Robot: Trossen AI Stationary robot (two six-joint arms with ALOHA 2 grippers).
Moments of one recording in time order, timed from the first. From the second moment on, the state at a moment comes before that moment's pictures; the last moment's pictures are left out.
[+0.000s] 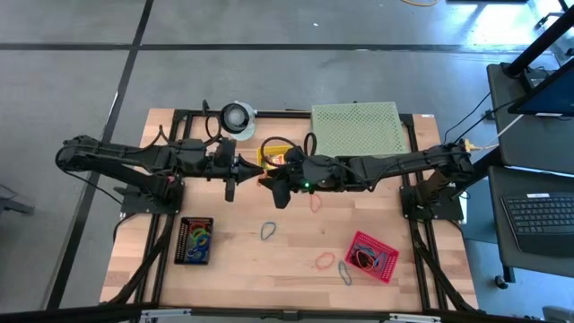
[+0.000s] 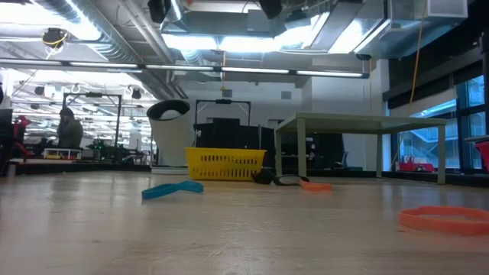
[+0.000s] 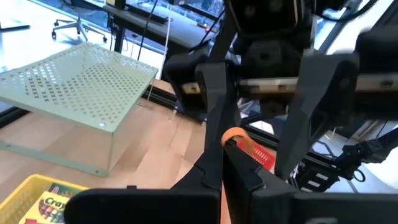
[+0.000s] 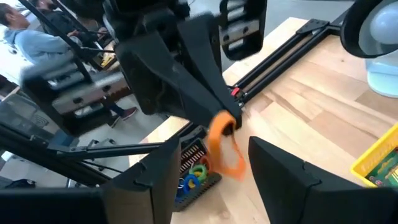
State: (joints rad) left arm -0.13 0.98 0.87 -0.02 -0.13 -0.39; right arm 0.18 1.72 1.54 -0.17 0.30 0.75
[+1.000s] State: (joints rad) left arm -0.12 0.97 0.87 0.00 -0.15 -0.40; right arm 0.17 1.70 1.54 -0.14 0.32 0.70
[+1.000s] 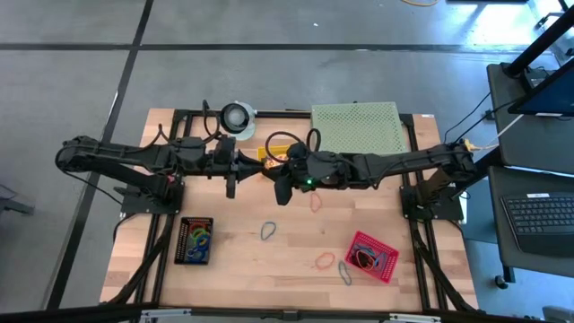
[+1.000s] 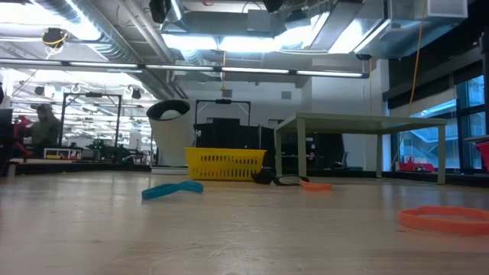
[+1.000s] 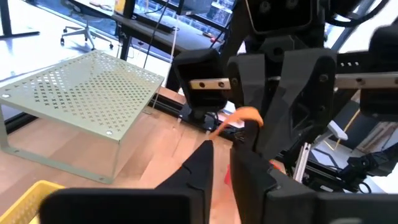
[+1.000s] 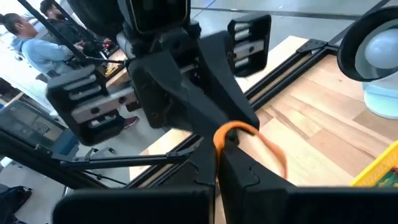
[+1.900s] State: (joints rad) left arm -0.17 0.97 0.87 -0.25 0.11 -0.41; right arm 0.31 1.44 1.54 -1.07 0.11 0.97
